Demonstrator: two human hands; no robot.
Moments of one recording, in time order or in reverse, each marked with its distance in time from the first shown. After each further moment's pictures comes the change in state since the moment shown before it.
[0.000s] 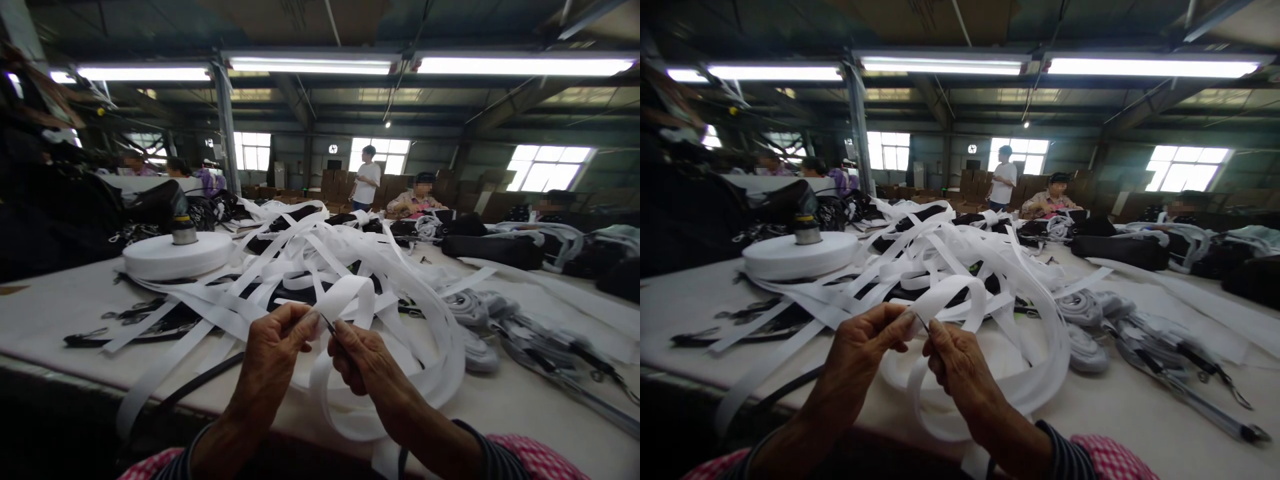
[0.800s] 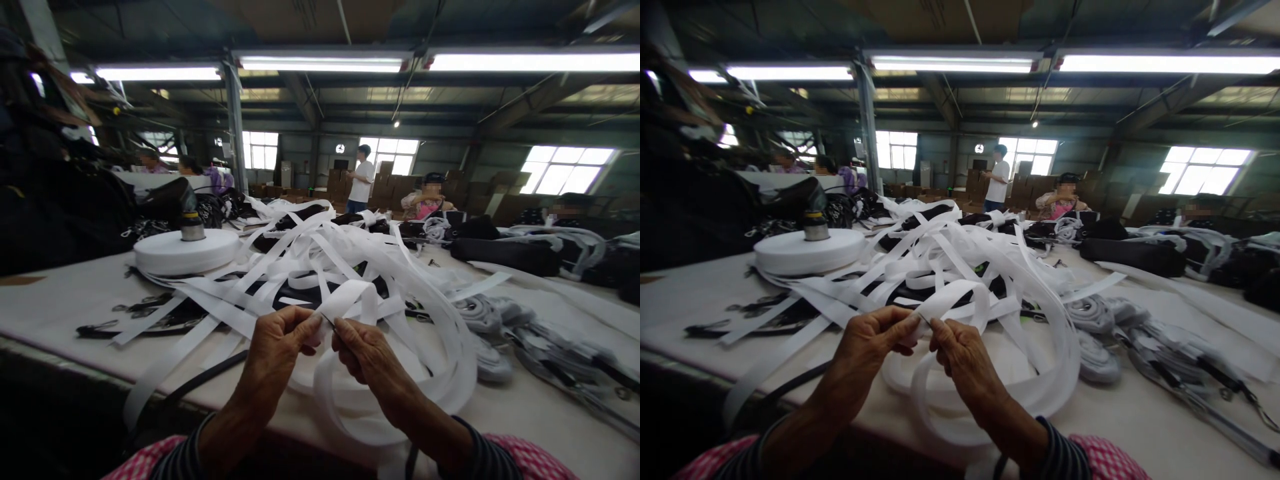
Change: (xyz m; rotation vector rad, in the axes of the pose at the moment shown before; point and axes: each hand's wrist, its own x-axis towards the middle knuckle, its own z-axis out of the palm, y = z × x) left_hand 0.008 -0.007 -0.003 -0.034 0.027 -0.102; right_hand 0.022 0.009 -0.007 -0.112 -0.014 -0.074
